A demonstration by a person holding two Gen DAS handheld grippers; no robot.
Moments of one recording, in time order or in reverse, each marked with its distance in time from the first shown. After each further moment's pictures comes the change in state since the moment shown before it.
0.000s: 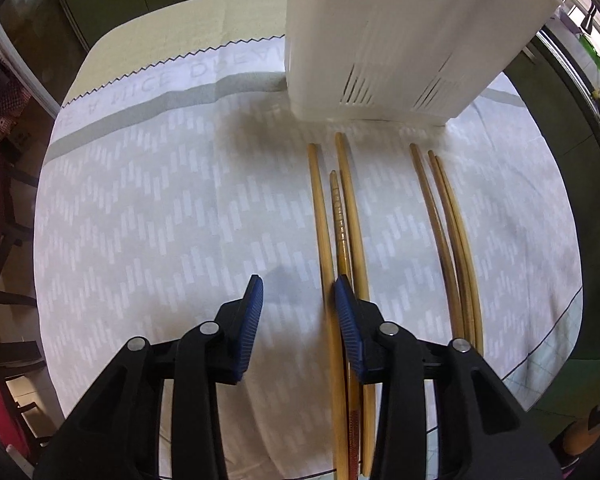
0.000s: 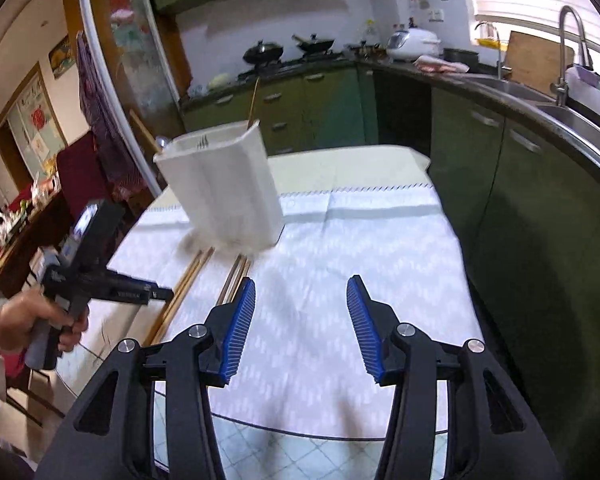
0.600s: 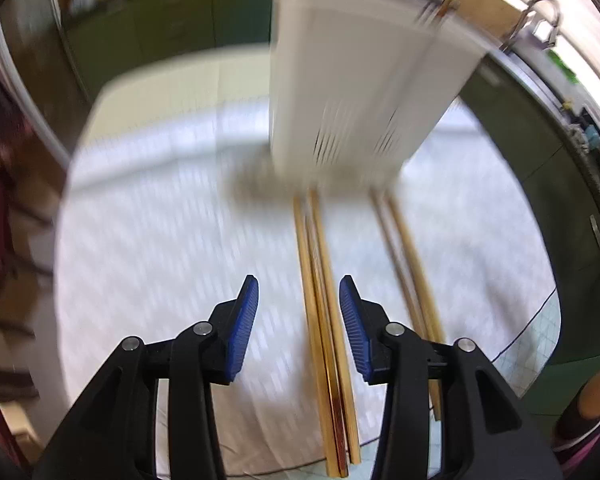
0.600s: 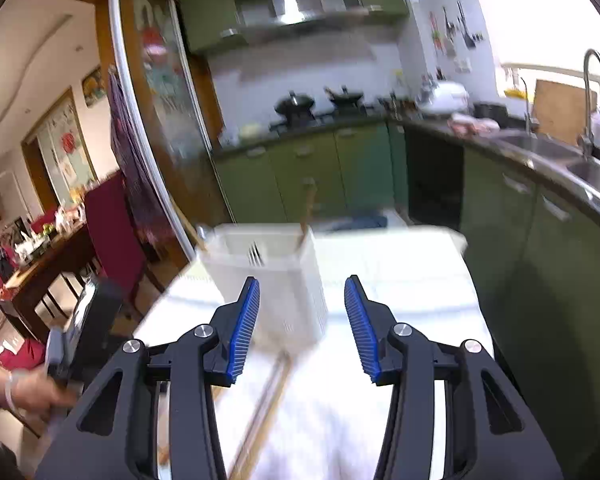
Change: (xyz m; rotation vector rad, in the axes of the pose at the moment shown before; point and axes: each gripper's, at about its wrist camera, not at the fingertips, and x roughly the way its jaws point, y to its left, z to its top) left arm -0.047 0.008 -0.015 0.016 -0.129 -0.051; right arm -0.004 0.032 0.080 -0.034 -0.179 0.080
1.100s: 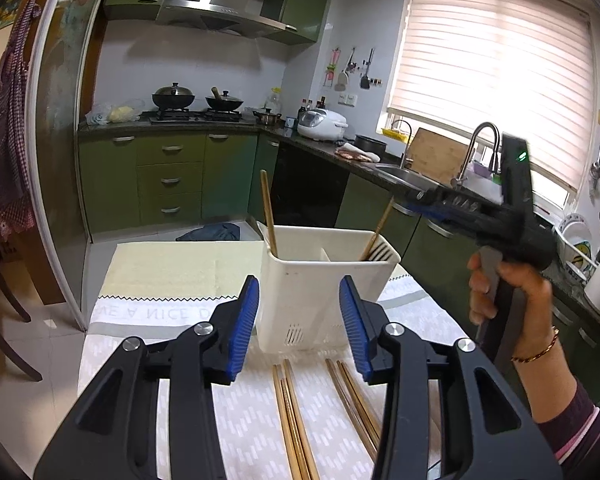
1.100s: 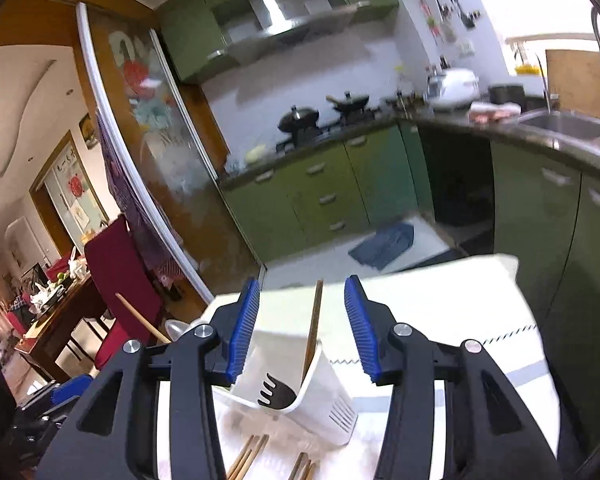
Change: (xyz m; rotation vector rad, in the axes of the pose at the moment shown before) left arm -0.121 0.003 -0.012 0.022 -0.694 -0.106; right arm 0.130 -0.009 0.090 0.122 -0.098 0.107
